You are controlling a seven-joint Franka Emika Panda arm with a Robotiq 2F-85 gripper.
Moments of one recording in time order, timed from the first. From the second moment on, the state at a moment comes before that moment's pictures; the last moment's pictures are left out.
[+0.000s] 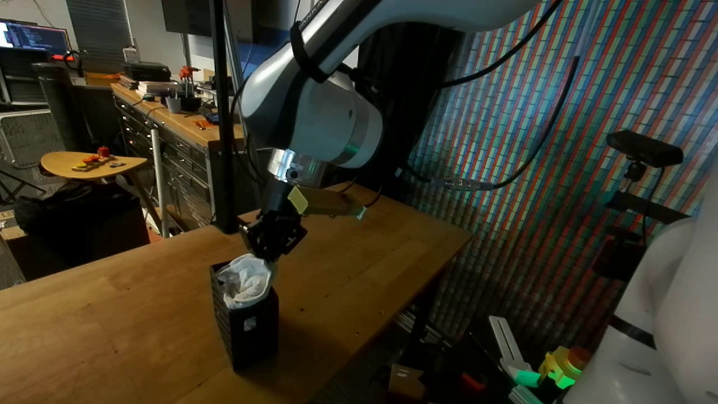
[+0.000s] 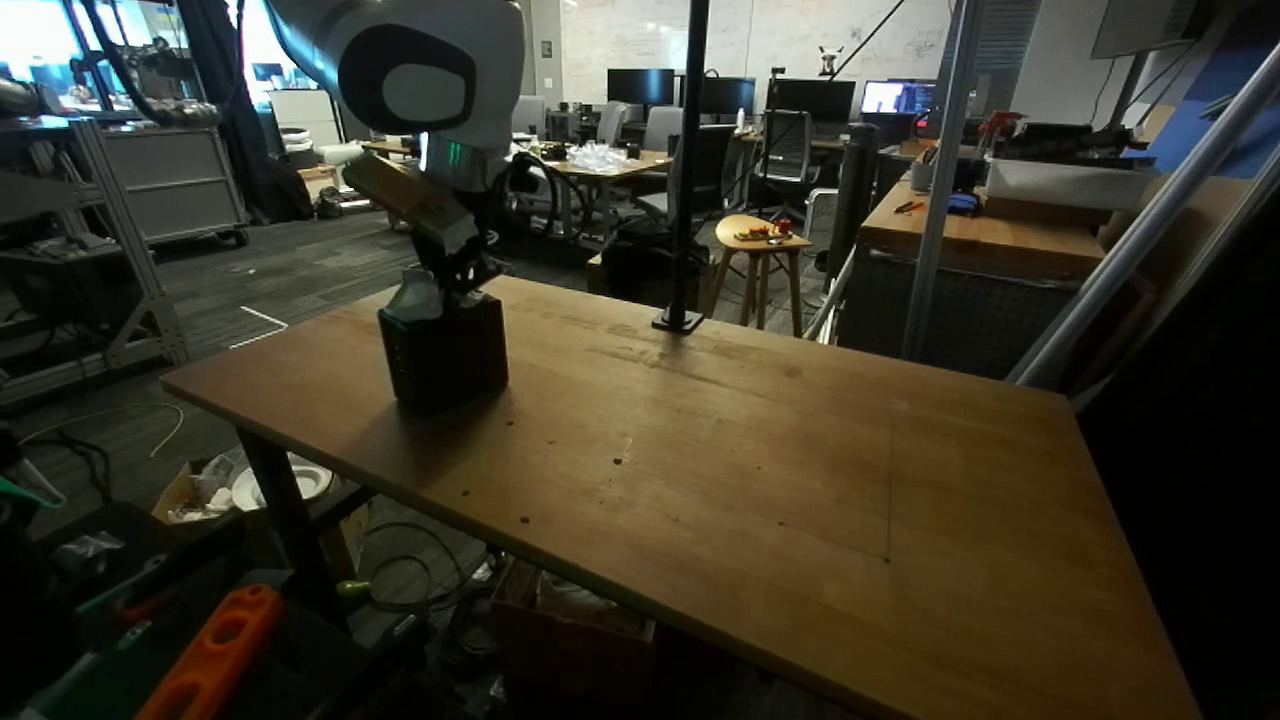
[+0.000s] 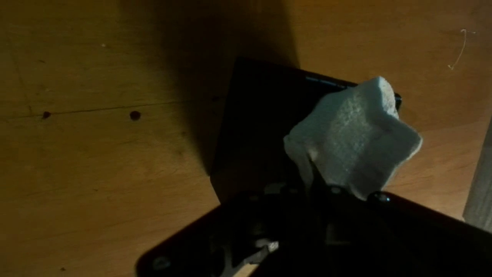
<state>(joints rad) 0.03 0.09 0.12 -2.38 0.51 2.49 -0.28</state>
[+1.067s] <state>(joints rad) 0.08 0.09 0.12 -2.17 0.10 2.13 -0.17</state>
